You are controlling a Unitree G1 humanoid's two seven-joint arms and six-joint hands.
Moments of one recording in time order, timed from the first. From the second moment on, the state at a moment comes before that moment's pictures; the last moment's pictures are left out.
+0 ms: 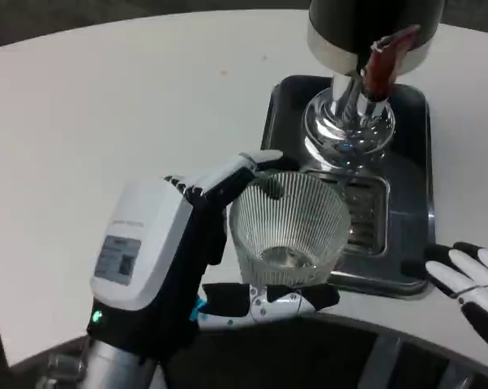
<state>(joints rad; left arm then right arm) -0.03 0.16 -0.06 -0.35 0.77 -0.42 0.14 0.70 -0.32 -0.52 -0.93 -0.32 -0.46 0.39</state>
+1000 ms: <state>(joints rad) -0.47 0.16 -0.19 0.22 0.83 -0.23 0.37 0.75 -0.32 -0.63 -0.92 -0.23 -0.49 0.39</state>
